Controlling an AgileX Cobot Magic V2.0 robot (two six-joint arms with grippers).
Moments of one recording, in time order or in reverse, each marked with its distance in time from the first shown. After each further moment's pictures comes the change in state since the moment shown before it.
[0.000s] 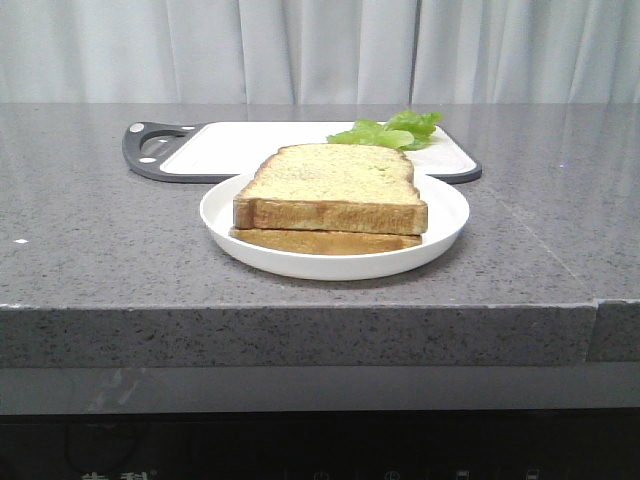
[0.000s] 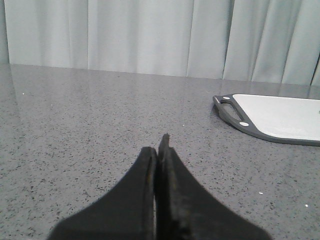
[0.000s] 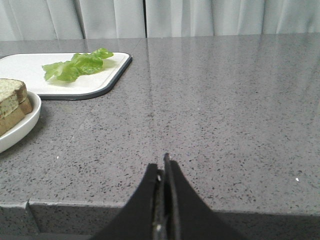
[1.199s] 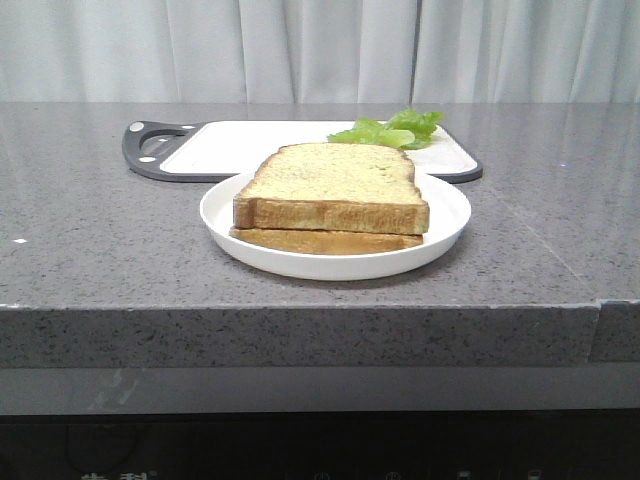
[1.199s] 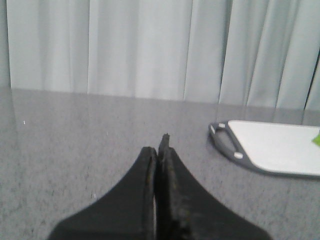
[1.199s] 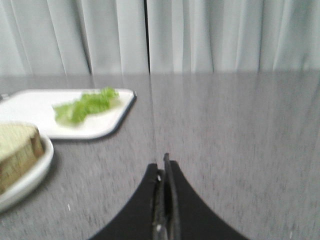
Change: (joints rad) left arm 0.000 0.000 -0.116 0.000 0.025 0.000; right arm 0.000 0.000 -0.124 0.000 0.013 -0.001
